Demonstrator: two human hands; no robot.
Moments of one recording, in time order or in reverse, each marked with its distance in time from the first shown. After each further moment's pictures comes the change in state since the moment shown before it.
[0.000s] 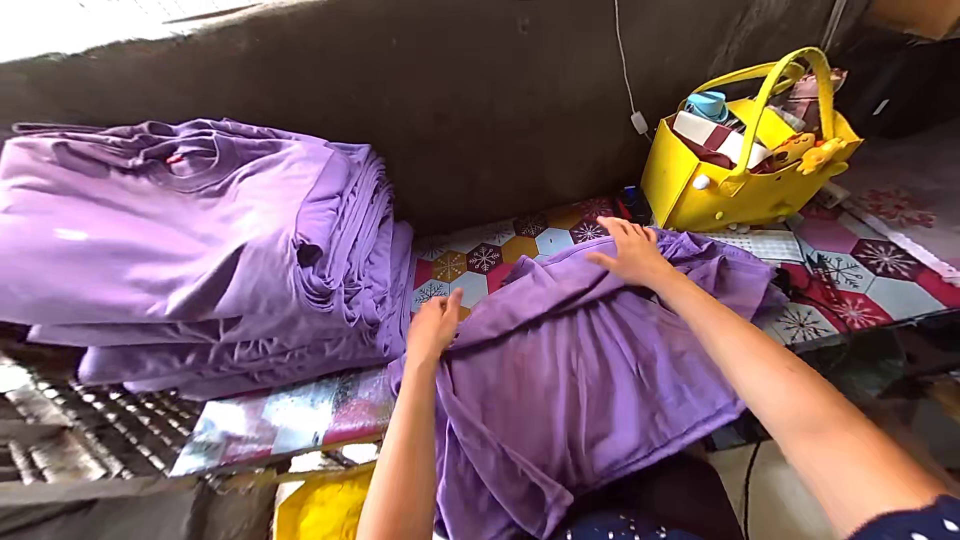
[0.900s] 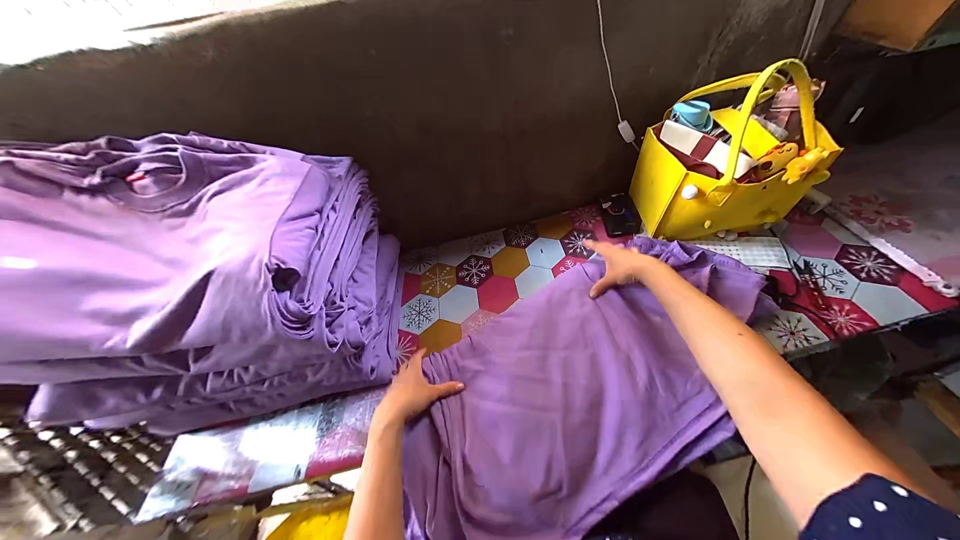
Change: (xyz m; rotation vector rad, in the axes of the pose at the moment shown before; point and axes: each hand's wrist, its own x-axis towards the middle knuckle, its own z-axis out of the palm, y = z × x) left_hand -0.001 -0.084 0.013 0.048 -0.179 -0.062; right_hand 0.056 0.074 0.046 0.102 -0.275 0.017
